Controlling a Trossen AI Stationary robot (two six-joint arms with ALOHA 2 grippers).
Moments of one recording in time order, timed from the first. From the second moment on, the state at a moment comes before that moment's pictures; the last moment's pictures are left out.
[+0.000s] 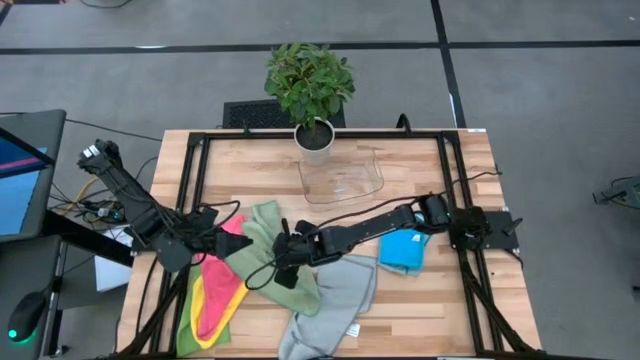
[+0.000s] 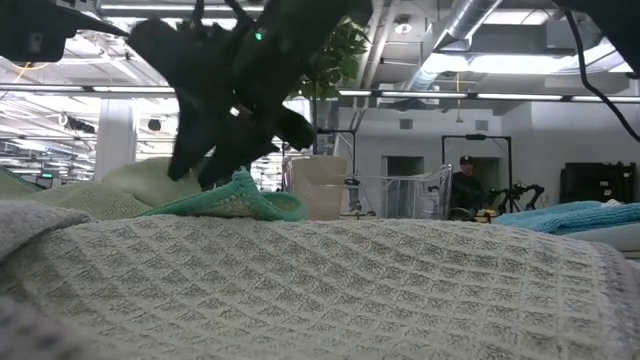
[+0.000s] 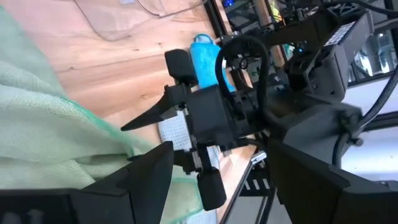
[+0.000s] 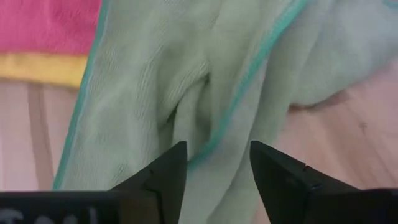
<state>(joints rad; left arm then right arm) -0.78 0.81 0.67 -0.48 -0.84 -1.64 0.24 2.34 1.92 -0.54 0.26 0.47</state>
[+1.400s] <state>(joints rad) -0.32 1.30 0.68 0.31 -0.20 -1.11 0.90 2.05 1.70 -1.21 0.26 1.53</state>
